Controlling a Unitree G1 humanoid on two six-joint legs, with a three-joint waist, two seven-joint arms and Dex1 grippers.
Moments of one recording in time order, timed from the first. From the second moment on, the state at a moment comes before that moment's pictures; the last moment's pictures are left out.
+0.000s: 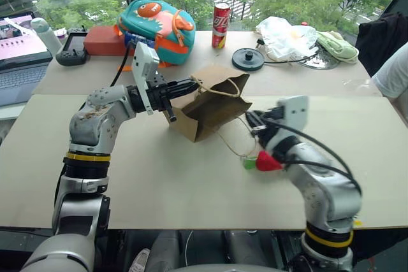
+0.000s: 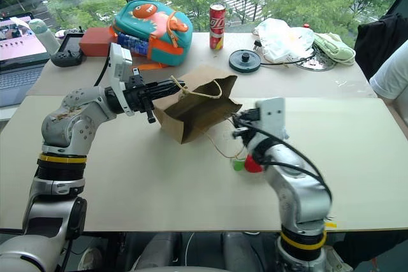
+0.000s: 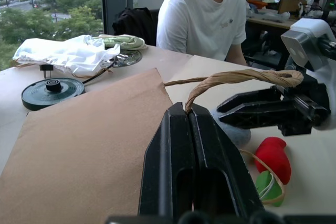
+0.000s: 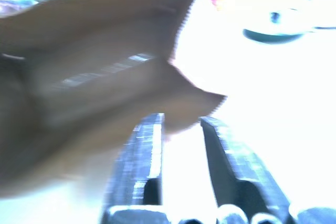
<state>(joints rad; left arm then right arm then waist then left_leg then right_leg) -0.73 0.49 0.03 0.08 -0.53 0.53 -1.00 -0.26 -0.22 -0.20 -0.64 0.28 1.02 0.19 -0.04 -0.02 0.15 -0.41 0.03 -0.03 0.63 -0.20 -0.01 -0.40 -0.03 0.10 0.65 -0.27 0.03</state>
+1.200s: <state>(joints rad) -0.74 0.48 0.03 0.10 -0.51 0.52 -1.00 -0.28 -0.20 -0.31 -0.49 0.34 1.07 0.15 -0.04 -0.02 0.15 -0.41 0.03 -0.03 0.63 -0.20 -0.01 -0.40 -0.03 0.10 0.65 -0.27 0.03</state>
